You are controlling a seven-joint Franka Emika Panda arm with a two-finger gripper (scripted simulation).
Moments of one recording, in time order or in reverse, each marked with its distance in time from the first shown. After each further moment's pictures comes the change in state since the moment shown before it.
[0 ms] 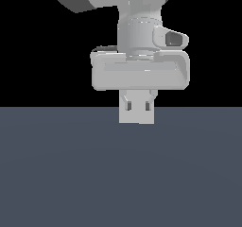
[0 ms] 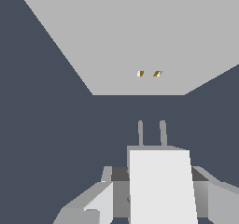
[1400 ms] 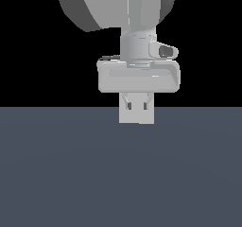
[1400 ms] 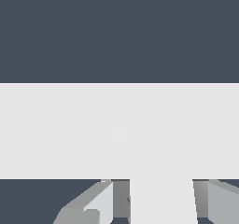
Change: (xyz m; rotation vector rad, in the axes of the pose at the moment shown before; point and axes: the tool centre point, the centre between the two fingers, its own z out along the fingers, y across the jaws) arm 0.047 0.001 0.011 -0.001 -0.001 0.003
